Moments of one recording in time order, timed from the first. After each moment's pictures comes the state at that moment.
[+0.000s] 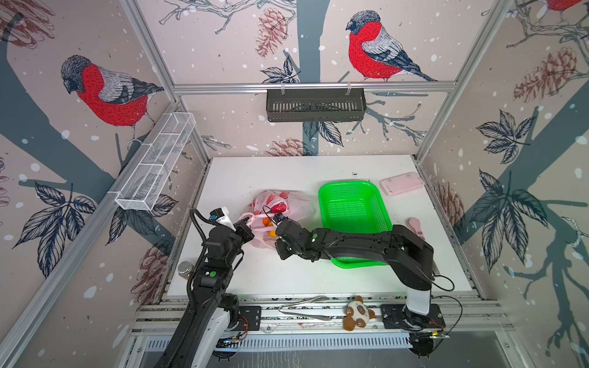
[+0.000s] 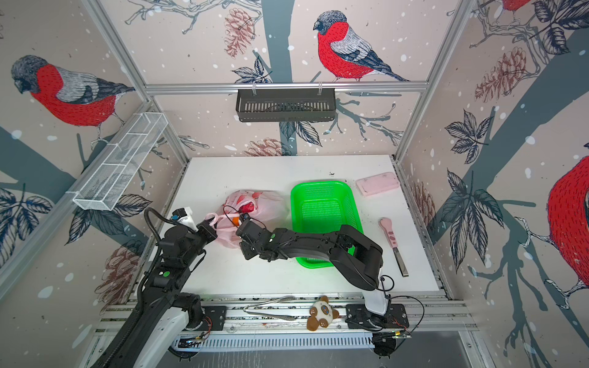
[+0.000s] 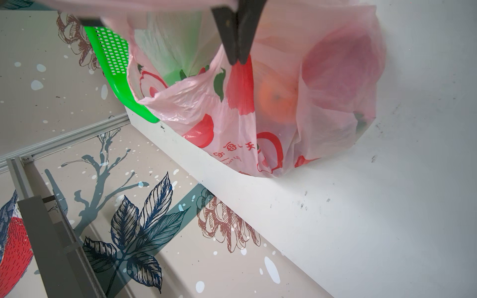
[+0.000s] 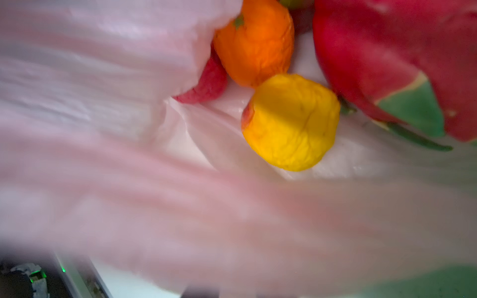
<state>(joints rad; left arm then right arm) -0.13 0.56 0.34 -0.09 0.09 -0.72 1.18 1.93 1.35 -0.23 0.11 0.51</state>
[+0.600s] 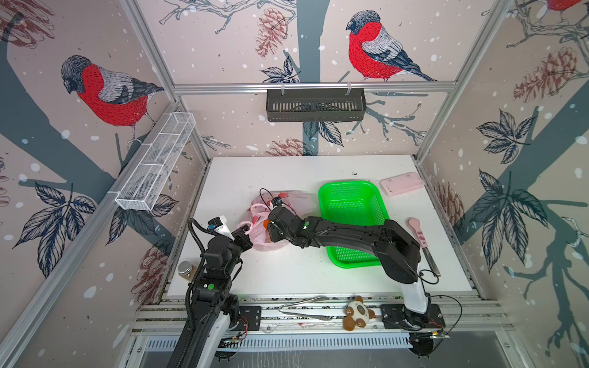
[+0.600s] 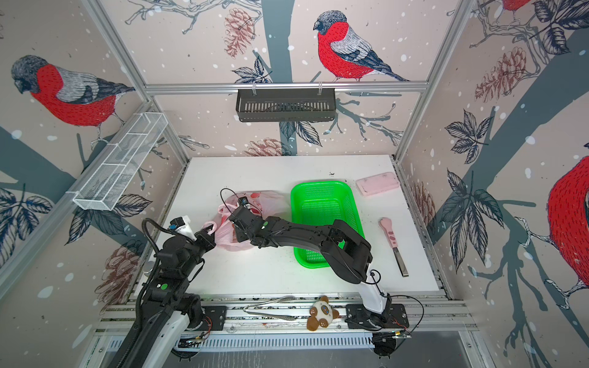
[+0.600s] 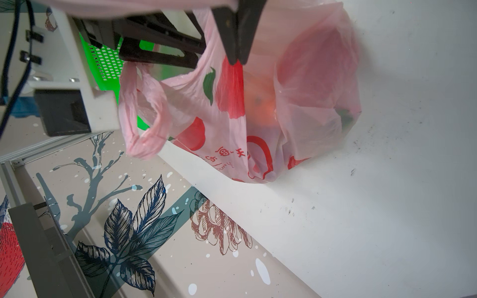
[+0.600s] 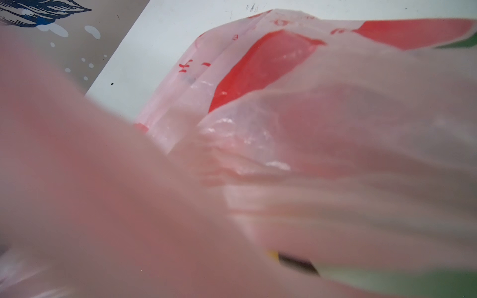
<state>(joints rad) -0.13 0.41 0.26 -0.18 0.07 -0.71 1.13 2.05 1.56 -0.28 0.21 0.58</state>
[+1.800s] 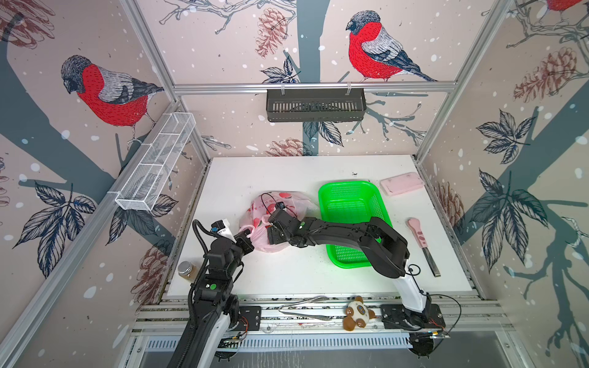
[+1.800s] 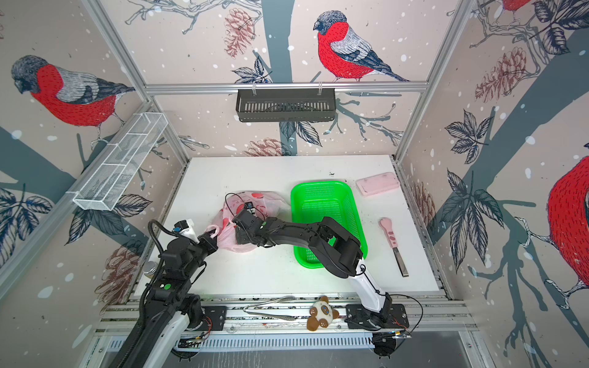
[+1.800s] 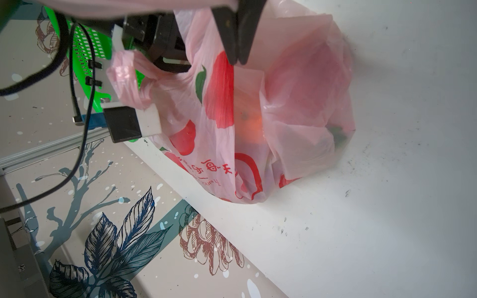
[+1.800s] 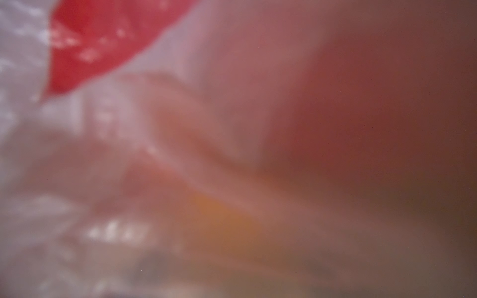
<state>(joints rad) -0.13 0.42 0.21 -0.17 0.08 -0.71 1.10 2.17 1.57 -0.30 0.15 0.68</state>
